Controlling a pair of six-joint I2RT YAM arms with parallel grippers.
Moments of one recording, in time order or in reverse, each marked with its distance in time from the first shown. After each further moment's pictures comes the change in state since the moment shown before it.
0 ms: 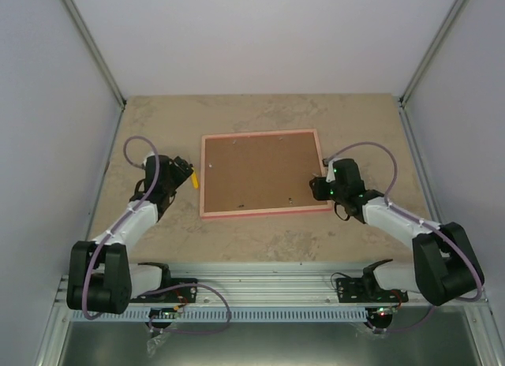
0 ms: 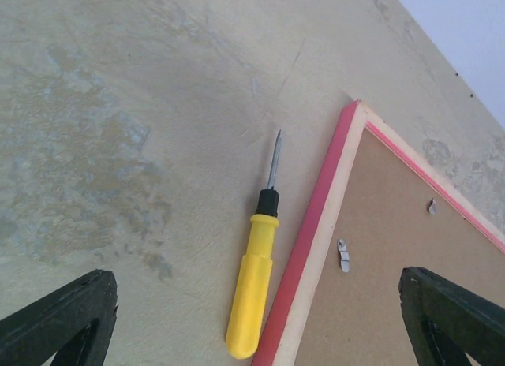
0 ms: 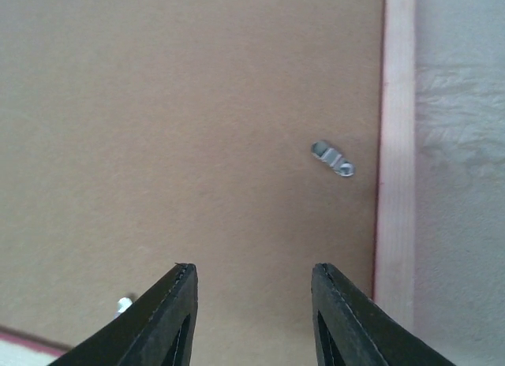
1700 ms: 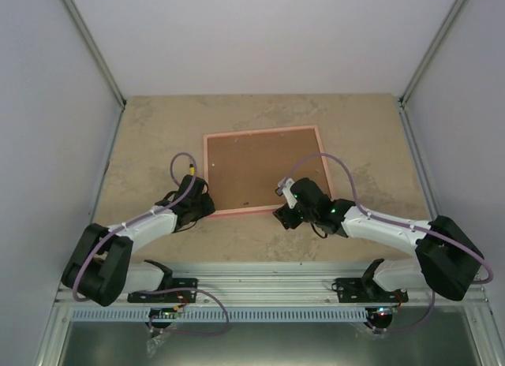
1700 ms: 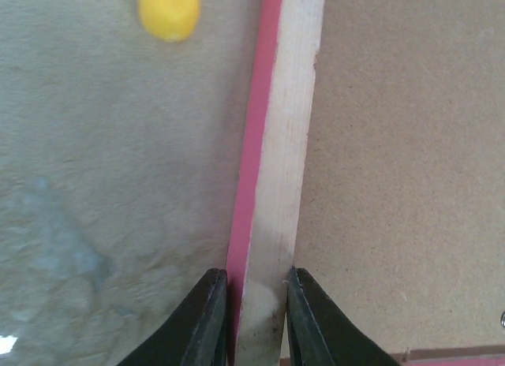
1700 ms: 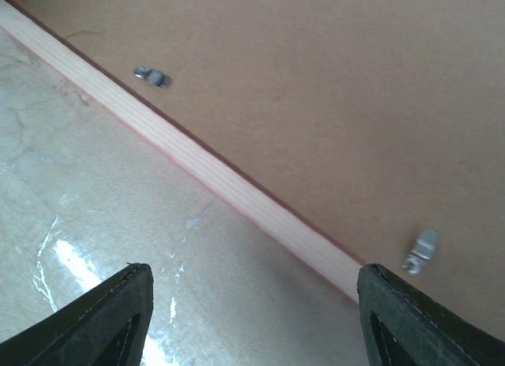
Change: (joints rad) left arm -0.318 0.062 -0.093 -0.179 0.061 0.035; right arm 0.472 0.009 0.065 -0.130 0.108 -0.220
